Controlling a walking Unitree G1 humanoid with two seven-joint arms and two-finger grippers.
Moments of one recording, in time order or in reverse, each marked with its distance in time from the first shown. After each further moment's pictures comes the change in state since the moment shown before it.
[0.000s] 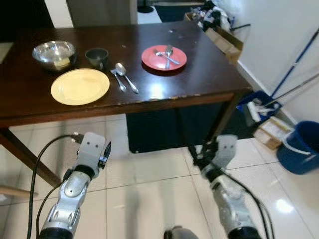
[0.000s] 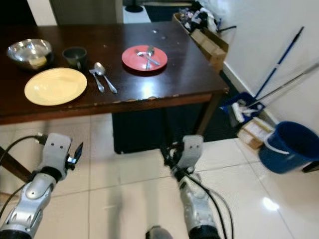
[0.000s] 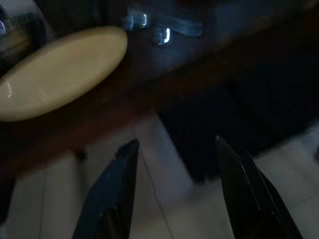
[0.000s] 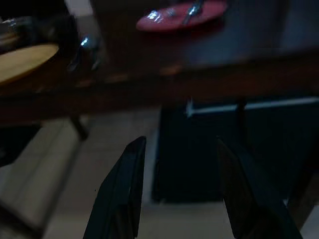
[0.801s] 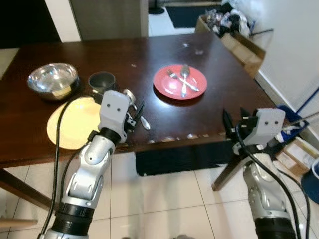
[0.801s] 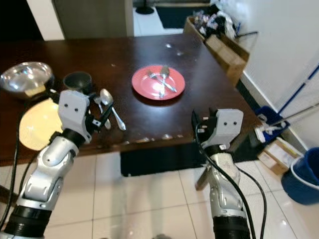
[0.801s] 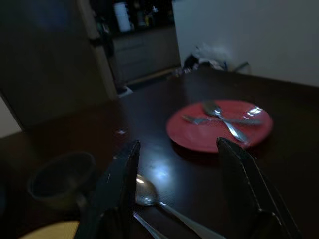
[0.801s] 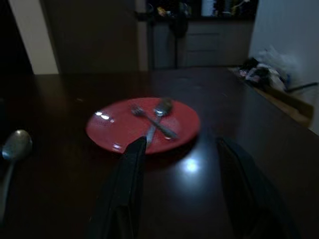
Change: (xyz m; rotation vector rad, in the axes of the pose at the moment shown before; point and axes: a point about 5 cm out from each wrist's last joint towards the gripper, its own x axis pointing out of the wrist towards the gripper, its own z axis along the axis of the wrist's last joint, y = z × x) left arm 0.024 -0.031 0.100 -0.064 -0.287 -0.146; right arm 0.005 -0.029 0.062 -0.113 -0.162 -0.108
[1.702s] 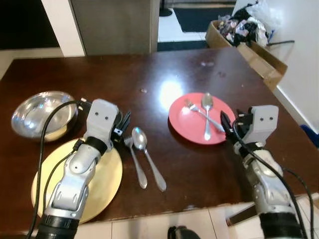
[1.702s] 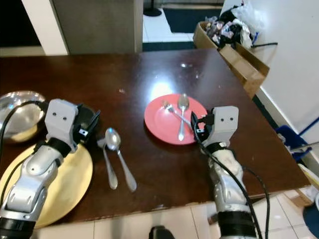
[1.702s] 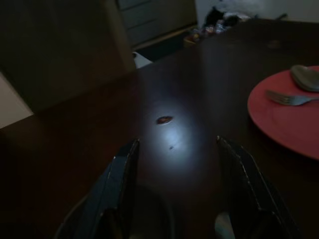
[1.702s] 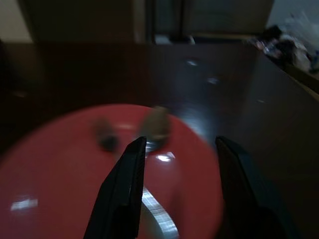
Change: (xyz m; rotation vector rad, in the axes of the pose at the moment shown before) left arm -0.022 0.012 -0.017 0.040 0.104 -0.010; right arm 0.009 -0.041 -0.002 -0.102 0.154 -0.023
